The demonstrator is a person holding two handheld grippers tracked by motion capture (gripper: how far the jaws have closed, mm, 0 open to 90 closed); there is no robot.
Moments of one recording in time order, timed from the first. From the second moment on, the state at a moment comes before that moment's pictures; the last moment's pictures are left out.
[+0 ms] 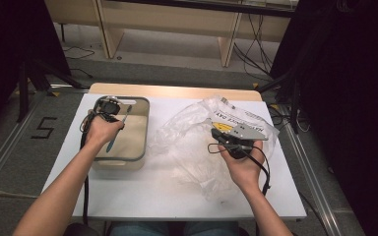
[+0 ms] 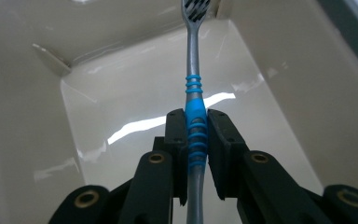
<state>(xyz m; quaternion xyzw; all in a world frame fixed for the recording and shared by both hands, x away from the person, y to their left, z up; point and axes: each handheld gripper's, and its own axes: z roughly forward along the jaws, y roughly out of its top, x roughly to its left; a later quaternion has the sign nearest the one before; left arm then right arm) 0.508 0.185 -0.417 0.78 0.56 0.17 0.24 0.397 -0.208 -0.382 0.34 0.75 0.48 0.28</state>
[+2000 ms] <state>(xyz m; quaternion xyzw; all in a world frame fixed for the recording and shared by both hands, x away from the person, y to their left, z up) 0.459 0.145 -0.354 0.80 0.47 0.17 0.34 0.397 -0.208 -0.383 0.34 0.76 0.48 0.28</state>
